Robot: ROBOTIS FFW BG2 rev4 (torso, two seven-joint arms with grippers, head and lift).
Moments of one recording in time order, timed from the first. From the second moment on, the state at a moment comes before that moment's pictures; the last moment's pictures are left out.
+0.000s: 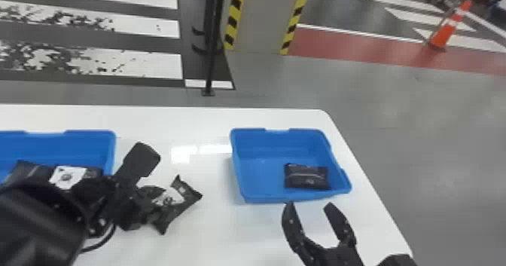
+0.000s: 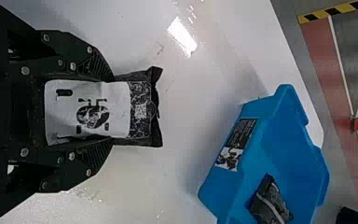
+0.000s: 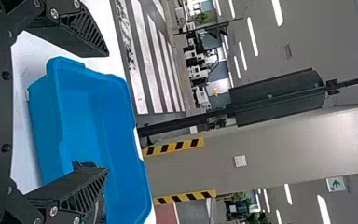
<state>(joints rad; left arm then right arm) -0.21 0.26 -0.54 -1.57 -0.02 0.77 -0.55 0.73 -0.01 -0.10 -1.95 -0.29 -0.27 0.18</state>
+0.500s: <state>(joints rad) -0.18 0.25 -0.49 -1.57 -0.08 0.68 -0.55 0.73 -0.01 -0.10 -1.95 -0.30 -0.27 0.18</state>
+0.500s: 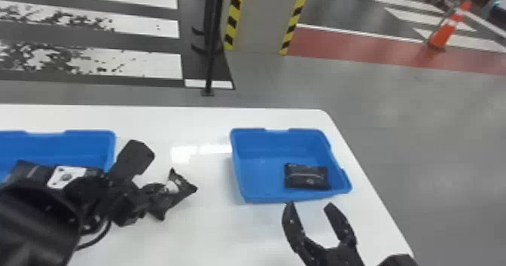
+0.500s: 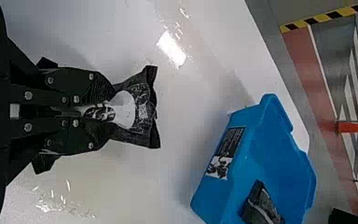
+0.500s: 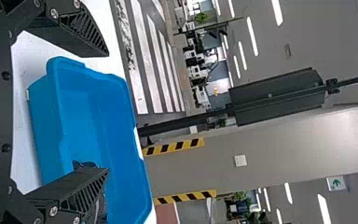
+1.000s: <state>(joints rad) 0.01 0.25 -0.16 -1.83 -0.04 0.45 -0.56 0.74 -0.01 -0.10 -1.95 -0.30 -0.27 0.18</state>
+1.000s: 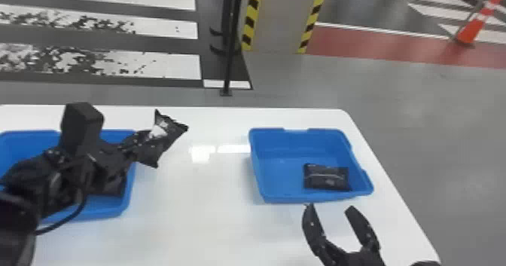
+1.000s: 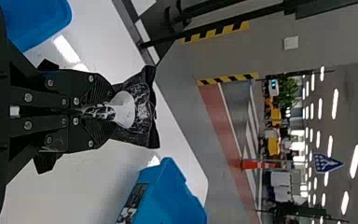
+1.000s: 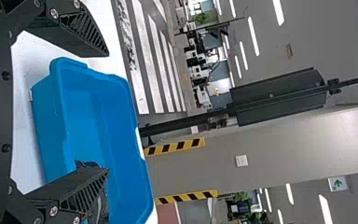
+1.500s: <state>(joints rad) 0.23 0.23 0.17 -2.03 -0.09 0.46 -0.59 0.74 -0.01 -0.10 -1.95 -0.30 -0.26 0.19</state>
